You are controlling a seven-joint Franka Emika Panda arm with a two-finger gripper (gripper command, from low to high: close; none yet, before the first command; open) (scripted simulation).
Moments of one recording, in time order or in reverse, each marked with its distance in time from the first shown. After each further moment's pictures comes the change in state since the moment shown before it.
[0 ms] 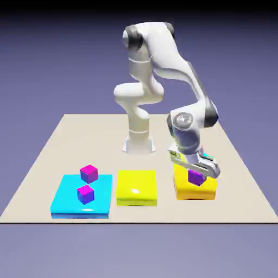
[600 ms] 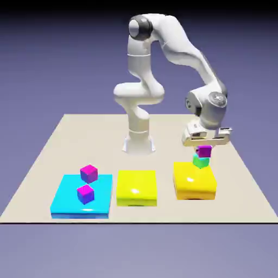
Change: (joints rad) arm -0.079 -0.184 0.327 -0.172 -0.133 -0.092 -0.249
